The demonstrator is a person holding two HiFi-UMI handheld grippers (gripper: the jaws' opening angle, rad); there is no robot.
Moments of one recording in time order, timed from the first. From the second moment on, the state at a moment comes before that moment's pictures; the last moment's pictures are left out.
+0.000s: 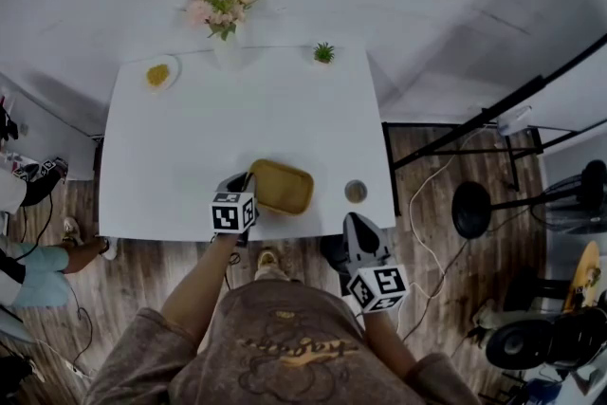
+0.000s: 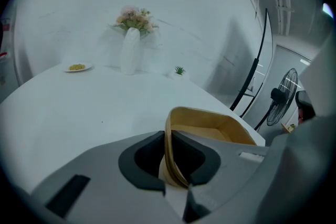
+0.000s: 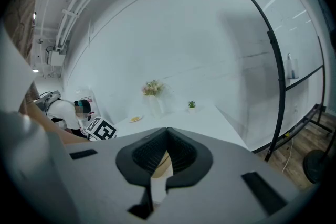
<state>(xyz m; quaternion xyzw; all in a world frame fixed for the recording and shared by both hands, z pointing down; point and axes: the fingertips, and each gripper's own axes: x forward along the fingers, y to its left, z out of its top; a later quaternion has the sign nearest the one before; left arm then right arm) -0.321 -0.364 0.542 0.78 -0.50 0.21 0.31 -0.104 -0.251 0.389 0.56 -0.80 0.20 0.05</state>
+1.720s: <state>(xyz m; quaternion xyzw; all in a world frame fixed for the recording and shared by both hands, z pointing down) -0.133 -0.327 0.437 0.90 -0.32 0.17 0.24 0.038 -0.137 0.387 0.72 -0.67 0.18 0.03</state>
